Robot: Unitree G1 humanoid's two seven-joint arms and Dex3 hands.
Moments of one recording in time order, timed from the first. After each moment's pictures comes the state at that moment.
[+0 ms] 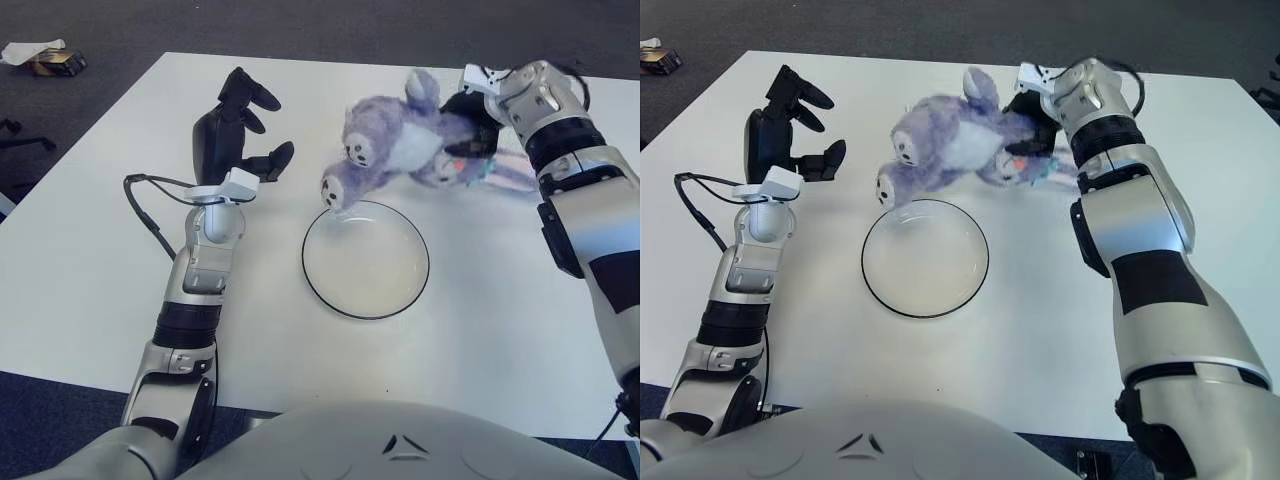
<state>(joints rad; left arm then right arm) -0.29 0.18 -0.02 -0.10 0.52 -0.20 0.28 -1.29 -0.42 0.40 1.22 -0.46 0.13 1.05</state>
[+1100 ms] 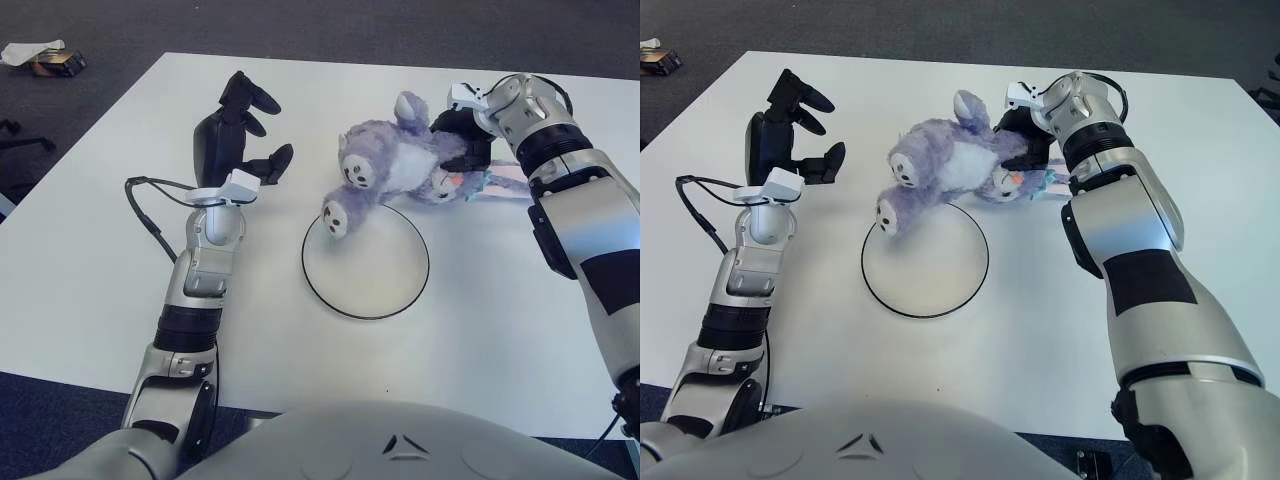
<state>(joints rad) -0.27 0.18 -0.03 -0.12 0.52 -0.17 0.27 -1.26 -0.40 0.44 1.23 -0.49 0.03 1.03</state>
